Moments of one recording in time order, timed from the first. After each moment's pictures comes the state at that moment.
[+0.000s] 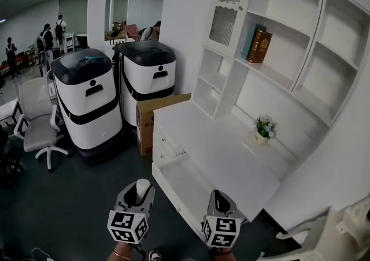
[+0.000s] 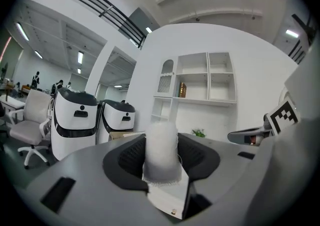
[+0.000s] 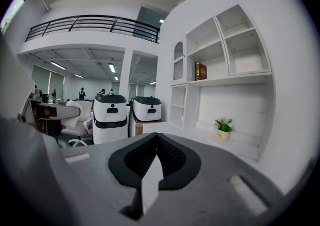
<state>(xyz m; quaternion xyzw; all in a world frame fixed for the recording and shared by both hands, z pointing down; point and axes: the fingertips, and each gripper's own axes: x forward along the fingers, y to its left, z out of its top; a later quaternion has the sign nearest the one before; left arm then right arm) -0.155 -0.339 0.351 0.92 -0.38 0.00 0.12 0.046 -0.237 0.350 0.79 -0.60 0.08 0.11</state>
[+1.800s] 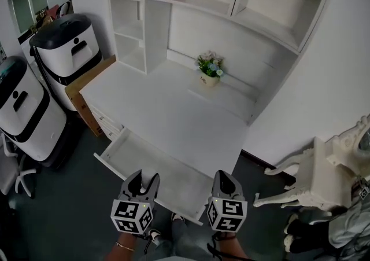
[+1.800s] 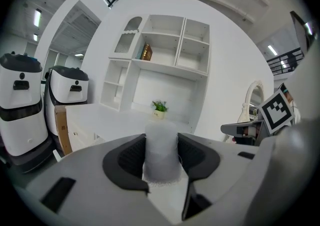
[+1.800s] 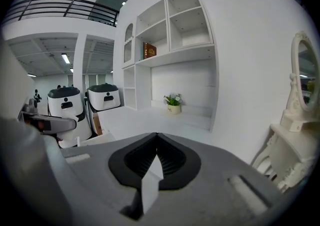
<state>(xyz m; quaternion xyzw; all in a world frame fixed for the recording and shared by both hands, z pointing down) 0.083 -0.295 0.440 0.97 -0.16 0.13 0.15 0.228 -0.137 0.429 0.89 -0.41 0.19 0.07</state>
